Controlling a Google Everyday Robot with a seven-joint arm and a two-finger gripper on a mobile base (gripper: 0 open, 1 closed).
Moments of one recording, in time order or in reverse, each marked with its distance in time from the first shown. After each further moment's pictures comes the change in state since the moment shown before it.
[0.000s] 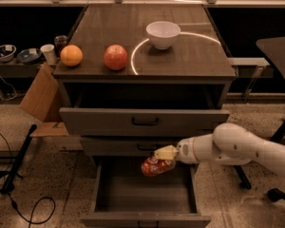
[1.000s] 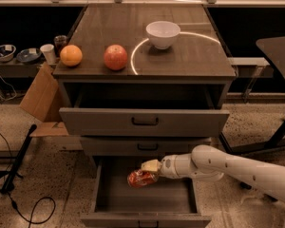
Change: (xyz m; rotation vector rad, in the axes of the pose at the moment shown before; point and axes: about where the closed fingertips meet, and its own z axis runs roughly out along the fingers) arm 0.046 -0.048 0.128 -0.096 0.019 0.265
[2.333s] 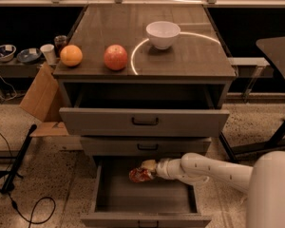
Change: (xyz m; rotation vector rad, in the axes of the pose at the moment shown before) arm -0.032 -0.086 0.077 0.085 -0.129 0.158
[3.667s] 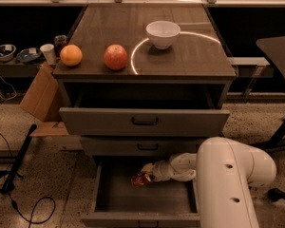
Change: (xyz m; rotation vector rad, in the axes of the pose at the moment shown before) arm -0.007 -0.089 0.079 0.204 0.060 0.194
